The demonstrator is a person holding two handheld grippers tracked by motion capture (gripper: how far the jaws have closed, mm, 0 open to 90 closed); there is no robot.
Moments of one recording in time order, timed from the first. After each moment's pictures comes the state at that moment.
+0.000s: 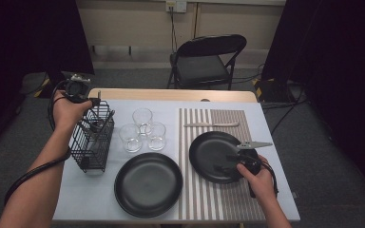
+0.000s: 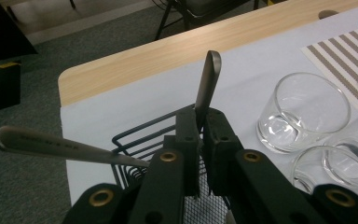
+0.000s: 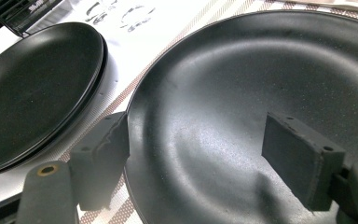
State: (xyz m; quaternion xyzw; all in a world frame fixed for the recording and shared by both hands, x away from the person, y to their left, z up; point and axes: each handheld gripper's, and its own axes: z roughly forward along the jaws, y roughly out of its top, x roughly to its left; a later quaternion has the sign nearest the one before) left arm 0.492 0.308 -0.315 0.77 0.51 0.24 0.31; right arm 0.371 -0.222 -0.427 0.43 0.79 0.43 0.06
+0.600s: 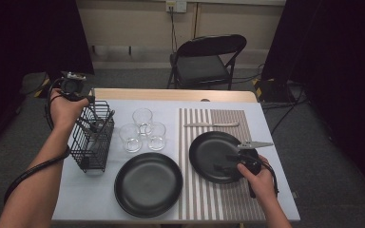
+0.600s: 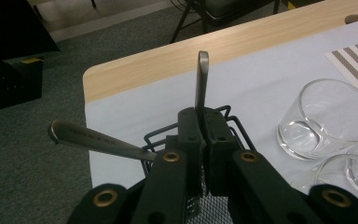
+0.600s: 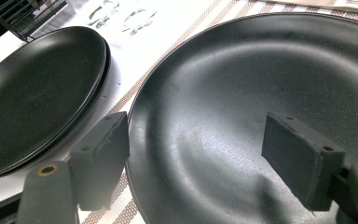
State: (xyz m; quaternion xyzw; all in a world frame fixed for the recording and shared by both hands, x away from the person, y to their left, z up) left arm 0.493 0.315 -0.311 0.75 0.53 0.26 0.30; right arm 0.371 -0.223 -0.426 0.43 0.79 0.44 0.06
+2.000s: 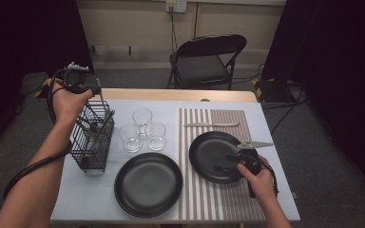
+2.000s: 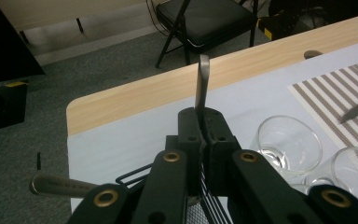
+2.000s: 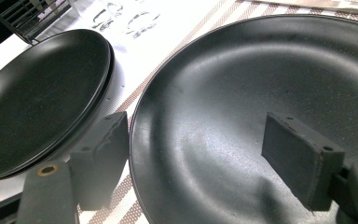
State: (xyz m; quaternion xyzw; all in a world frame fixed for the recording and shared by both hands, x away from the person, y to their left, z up) left arm 0.494 0.298 -0.287 0.74 0.51 0.26 0.35; right arm 0.370 -0.222 -0.425 0.43 0.79 0.44 0.05
